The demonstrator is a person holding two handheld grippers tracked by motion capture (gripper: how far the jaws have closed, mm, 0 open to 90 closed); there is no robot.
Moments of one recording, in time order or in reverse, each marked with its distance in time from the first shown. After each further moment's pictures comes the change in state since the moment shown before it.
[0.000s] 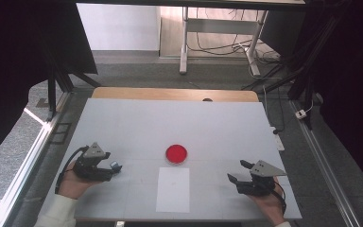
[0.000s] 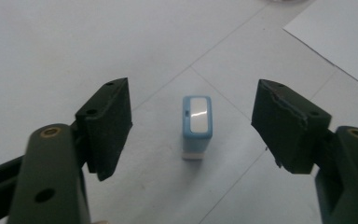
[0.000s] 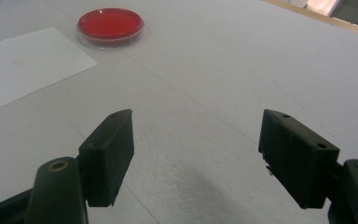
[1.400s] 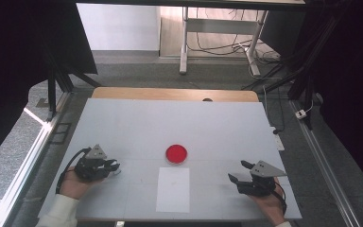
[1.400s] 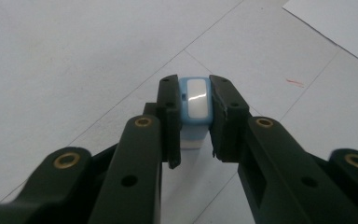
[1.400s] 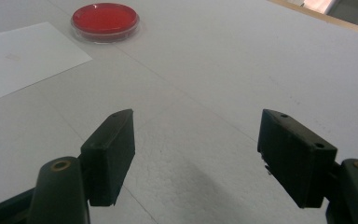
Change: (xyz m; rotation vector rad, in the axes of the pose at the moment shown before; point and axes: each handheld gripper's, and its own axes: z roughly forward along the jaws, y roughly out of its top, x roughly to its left) left arm 0.002 -0.004 0.006 0.028 -0.025 0.017; right arm -0.002 -0.003 0.000 0.007 -0.011 -0.007
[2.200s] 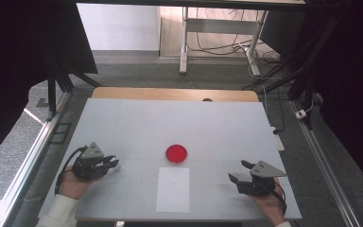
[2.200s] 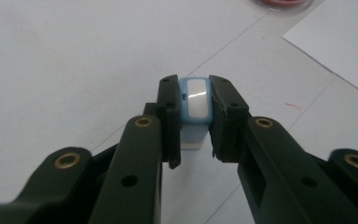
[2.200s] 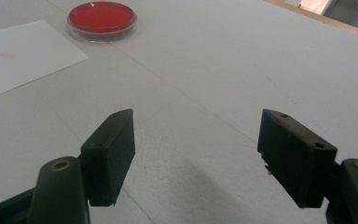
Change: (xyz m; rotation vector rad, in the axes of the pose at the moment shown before) left arm -0.002 0.003 -0.011 -0.089 0.034 -0.020; right arm 0.000 -0.001 0.001 -0.006 -0.009 -0.006
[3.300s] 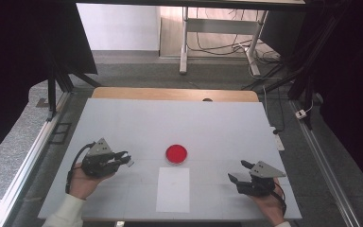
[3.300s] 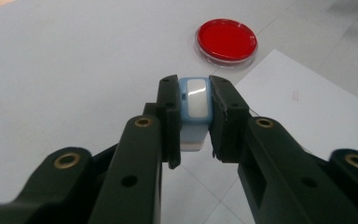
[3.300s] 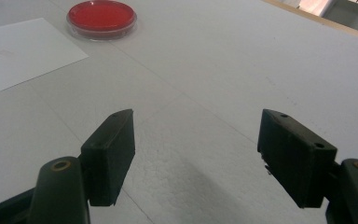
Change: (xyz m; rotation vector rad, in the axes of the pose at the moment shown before) left arm -0.024 0.030 -0.001 -0.112 -0.082 0.015; right arm 0.001 0.000 0.000 0.003 -0.007 -0.011
